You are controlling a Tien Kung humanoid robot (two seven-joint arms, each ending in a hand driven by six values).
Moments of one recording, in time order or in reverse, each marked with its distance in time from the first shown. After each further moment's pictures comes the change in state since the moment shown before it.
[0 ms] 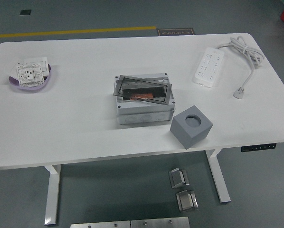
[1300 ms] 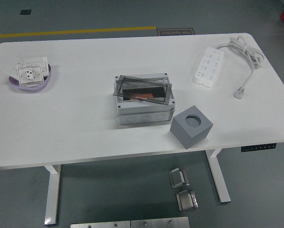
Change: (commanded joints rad) left arm -0.022 -0.013 -0.026 -0.006 0.032 0.009 0.012; right arm 0.041 0.013 -0.055 -0.022 0.009 -0.007 0.014
